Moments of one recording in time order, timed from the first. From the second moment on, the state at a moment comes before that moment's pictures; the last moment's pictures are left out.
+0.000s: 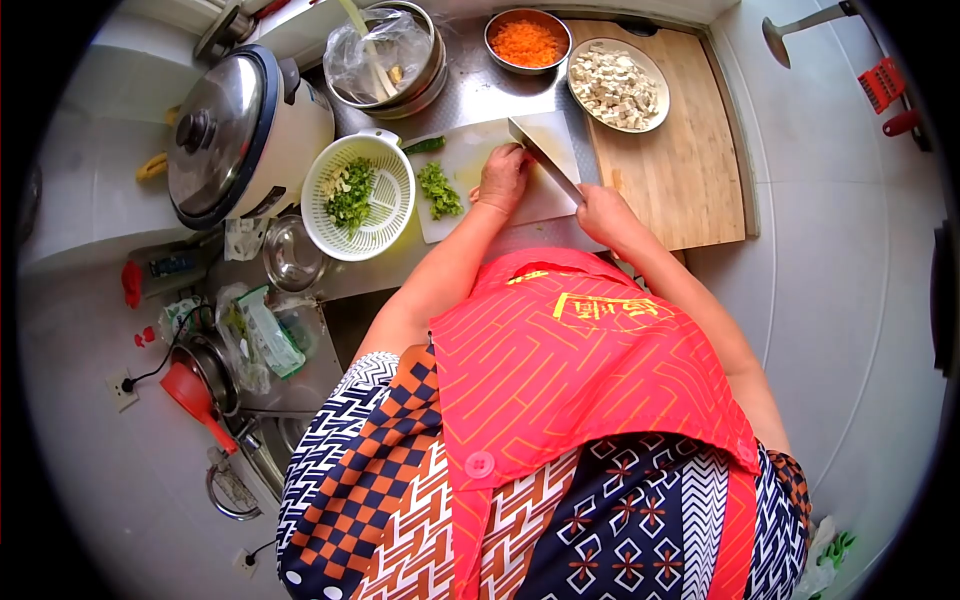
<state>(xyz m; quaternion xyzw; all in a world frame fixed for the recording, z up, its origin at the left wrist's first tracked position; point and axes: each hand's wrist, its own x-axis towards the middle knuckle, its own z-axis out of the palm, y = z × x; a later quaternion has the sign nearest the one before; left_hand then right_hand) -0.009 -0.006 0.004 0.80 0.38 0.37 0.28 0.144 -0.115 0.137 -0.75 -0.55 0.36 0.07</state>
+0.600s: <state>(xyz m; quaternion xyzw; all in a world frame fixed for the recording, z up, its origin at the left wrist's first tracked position) -0.012 -0.003 0.004 0.79 0.36 0.39 0.30 0.148 -0.113 0.088 -0.74 -0.58 0.32 0.09</state>
